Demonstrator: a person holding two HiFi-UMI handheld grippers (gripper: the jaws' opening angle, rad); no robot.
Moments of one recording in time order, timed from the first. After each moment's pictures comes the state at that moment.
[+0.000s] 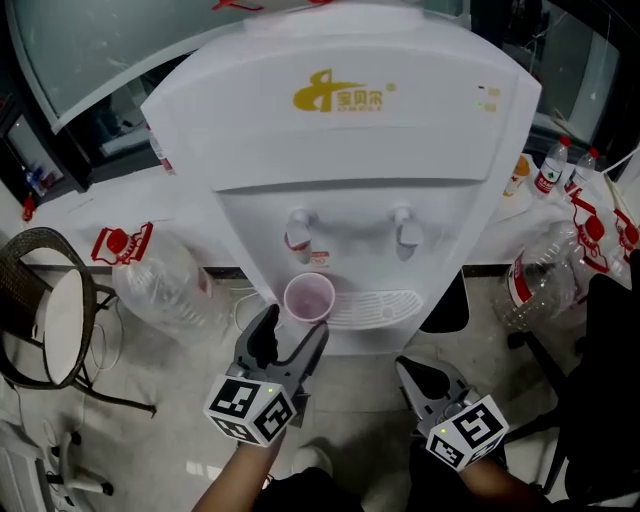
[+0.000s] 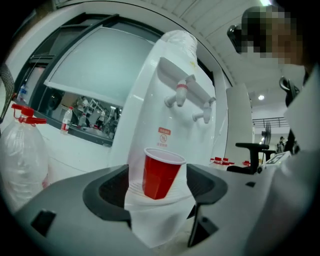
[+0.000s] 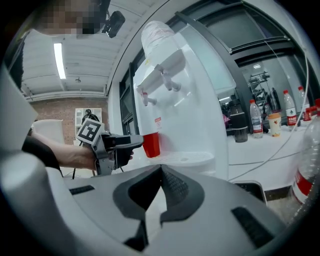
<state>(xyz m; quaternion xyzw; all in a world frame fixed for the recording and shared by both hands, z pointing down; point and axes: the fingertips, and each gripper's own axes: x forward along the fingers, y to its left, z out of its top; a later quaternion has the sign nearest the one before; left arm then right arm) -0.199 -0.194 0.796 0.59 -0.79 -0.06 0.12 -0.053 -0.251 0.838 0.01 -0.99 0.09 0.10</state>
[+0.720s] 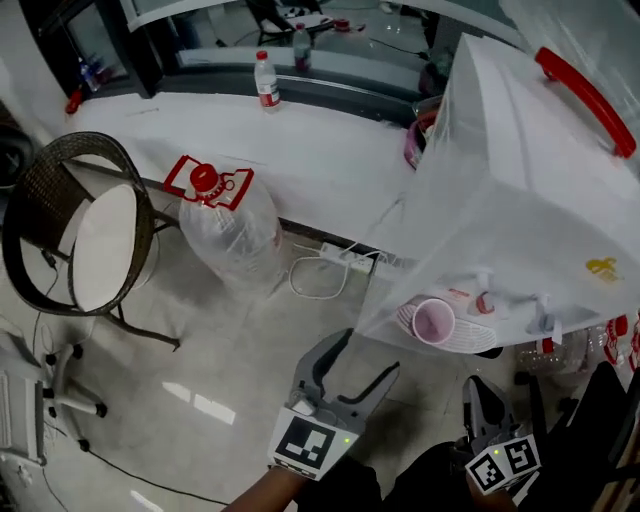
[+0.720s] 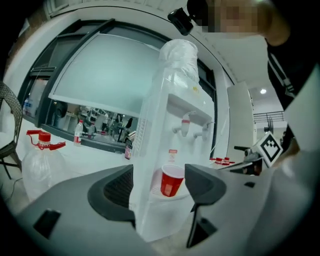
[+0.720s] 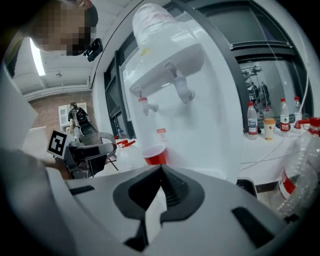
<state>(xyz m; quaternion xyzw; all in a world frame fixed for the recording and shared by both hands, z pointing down) -0.227 -0.109 0.742 0.57 -0.81 -0.03 0.13 -0.100 -0.228 0.774 0.07 -0.97 0.14 0.18</state>
